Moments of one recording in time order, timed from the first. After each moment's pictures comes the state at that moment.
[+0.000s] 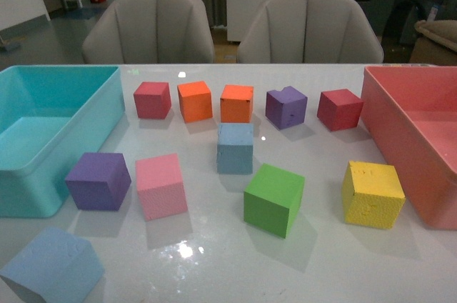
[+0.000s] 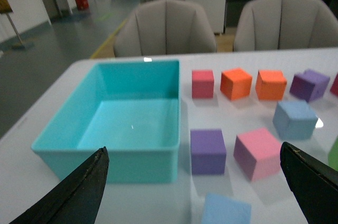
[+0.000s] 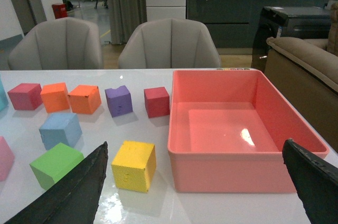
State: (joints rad) left arm -0.03 0.24 0.12 0.01 -0.07 0.03; right arm 0.00 0.00 0.01 0.00 0.00 0.00
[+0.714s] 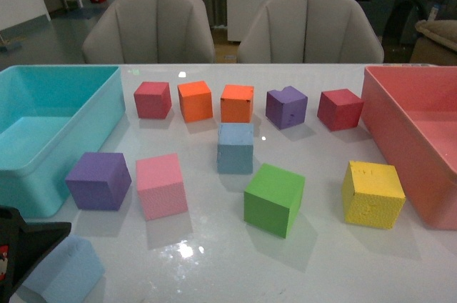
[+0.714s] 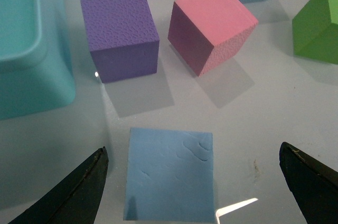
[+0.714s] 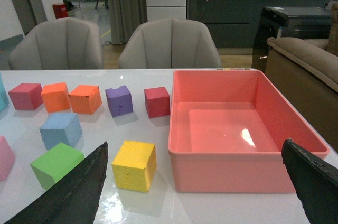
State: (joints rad) left arm 0.01 1.40 0.37 0.35 0.31 0.10; right arm 0.00 0.00 0.01 0.00 0.00 0.00
